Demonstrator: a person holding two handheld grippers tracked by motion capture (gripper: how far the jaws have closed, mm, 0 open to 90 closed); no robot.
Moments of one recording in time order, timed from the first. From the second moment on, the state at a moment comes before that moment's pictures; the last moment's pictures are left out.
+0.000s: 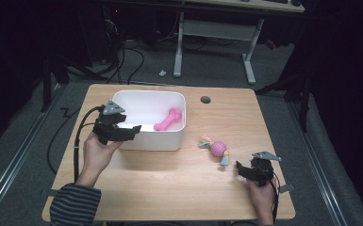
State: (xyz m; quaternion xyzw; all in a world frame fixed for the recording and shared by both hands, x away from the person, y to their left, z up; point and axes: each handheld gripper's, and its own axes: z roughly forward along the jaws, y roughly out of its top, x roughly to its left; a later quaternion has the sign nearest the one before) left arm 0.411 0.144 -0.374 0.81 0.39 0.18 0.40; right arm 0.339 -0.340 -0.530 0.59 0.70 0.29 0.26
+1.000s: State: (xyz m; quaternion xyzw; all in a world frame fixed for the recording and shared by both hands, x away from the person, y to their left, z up) left arm 0.378 0.194 -0.431 0.77 0.45 0.16 0.43; right arm 0.339 -0.340 -0.530 0.60 0.70 0.29 0.26
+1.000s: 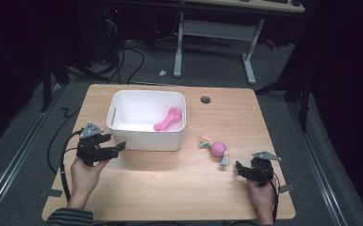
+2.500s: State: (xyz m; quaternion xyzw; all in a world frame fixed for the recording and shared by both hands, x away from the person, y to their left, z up) left arm 0.379 0.155 -0.516 0.80 0.44 0.15 0.37; right arm 0.339 -0.340 -0.530 0.59 0.70 0.29 0.26
